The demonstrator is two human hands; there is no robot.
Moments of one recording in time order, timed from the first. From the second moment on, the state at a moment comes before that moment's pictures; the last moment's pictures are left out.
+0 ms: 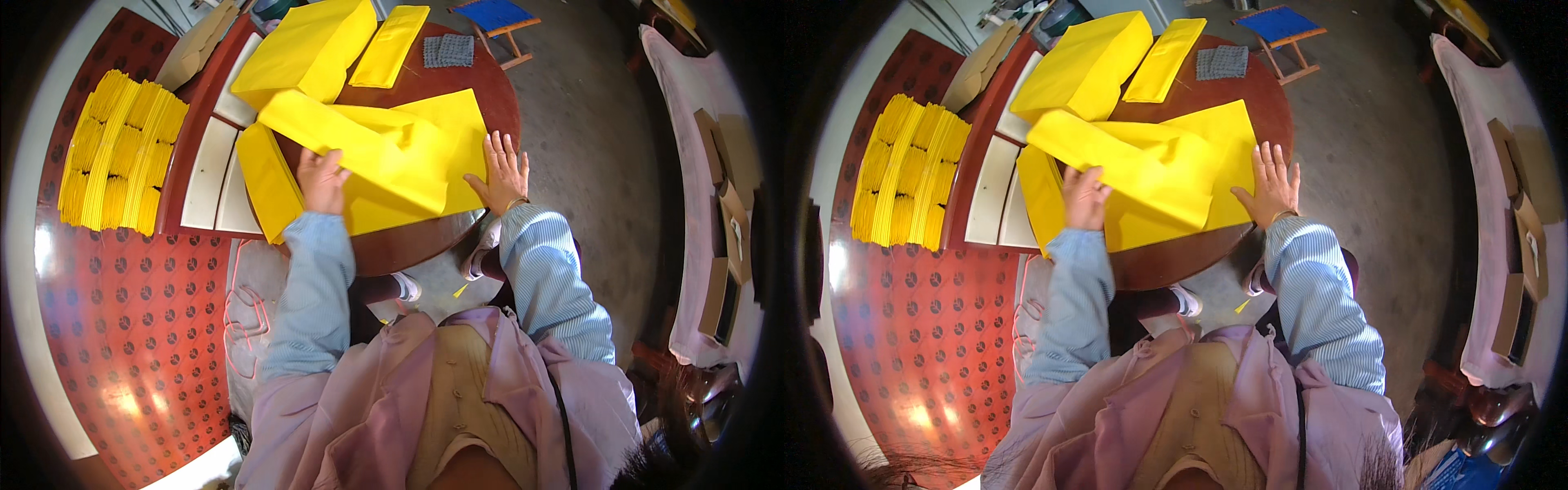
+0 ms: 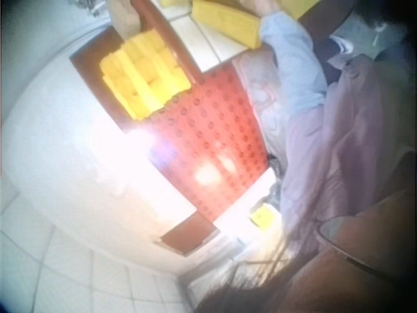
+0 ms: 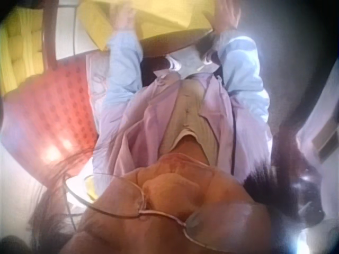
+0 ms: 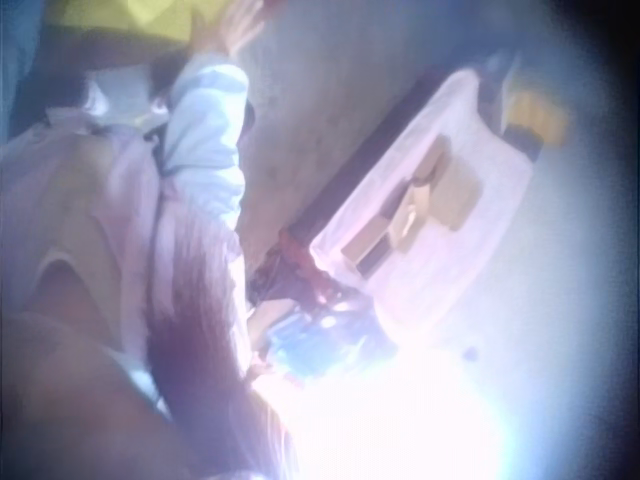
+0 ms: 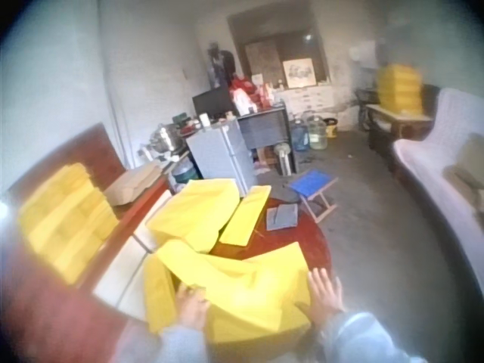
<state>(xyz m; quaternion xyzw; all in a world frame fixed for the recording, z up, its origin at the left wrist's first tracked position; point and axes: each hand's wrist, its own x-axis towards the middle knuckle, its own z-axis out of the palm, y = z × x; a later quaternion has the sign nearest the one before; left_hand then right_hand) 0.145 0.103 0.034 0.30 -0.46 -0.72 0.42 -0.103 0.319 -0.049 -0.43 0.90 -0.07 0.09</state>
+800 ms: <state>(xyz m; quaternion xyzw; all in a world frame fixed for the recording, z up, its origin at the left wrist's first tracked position) 0.003 0.004 0.044 0.09 -0.79 -0.51 -0.32 -0.132 0.352 -0.028 -0.44 0.79 -0.38 0.20</state>
